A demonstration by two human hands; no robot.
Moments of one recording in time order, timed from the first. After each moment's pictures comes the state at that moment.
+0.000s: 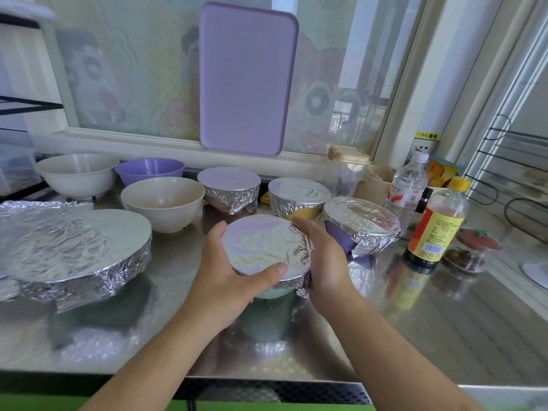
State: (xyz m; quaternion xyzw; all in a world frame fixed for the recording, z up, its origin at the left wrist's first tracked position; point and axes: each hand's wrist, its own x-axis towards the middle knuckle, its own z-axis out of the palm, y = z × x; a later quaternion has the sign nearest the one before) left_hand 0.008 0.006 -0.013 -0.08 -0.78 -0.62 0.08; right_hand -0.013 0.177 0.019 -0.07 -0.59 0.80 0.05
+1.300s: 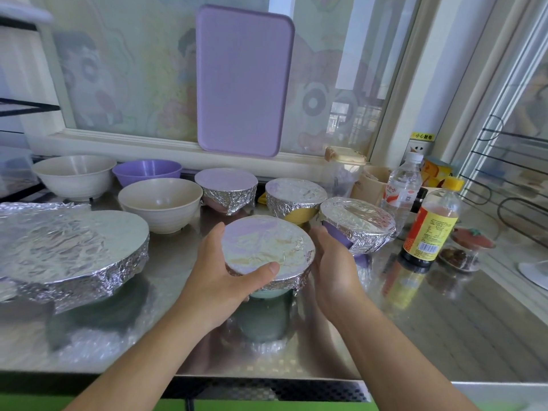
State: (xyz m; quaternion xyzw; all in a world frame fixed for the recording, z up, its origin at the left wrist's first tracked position) left_hand 0.001 -0.001 -0.017 -0.09 -0.80 -0.58 0.08; right_hand -0.005 0.184 0.016 -0.13 -0.45 0.88 0.03
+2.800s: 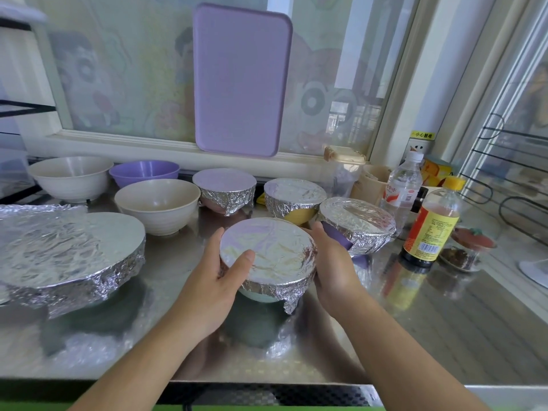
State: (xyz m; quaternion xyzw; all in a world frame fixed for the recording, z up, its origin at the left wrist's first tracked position) left_hand 0.000 0.001 -0.021 -0.08 -0.80 -0.59 0.08; right_hand -0.044 0.207 -0.013 -0.12 -0.62 0.77 0.05
